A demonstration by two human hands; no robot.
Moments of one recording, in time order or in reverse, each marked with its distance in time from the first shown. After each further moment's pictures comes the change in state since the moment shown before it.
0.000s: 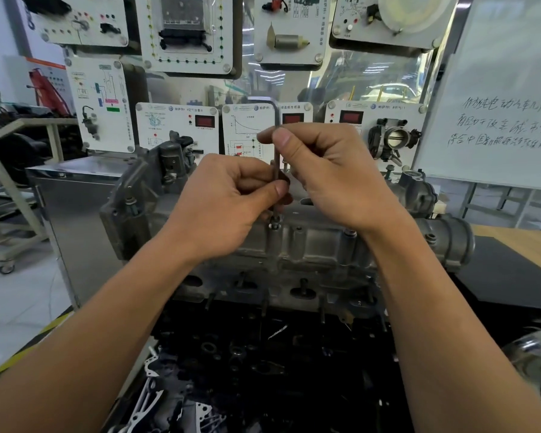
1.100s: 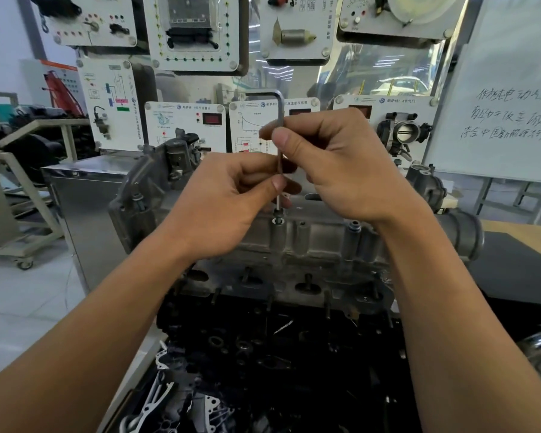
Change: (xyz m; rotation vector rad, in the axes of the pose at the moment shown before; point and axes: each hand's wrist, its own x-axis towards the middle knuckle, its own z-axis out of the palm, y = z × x) left_hand -0.002 -0.002 -0.005 -0.010 -0.073 0.073; right_hand 0.003 -0.006 -0.005 -0.063 -0.045 -0.072
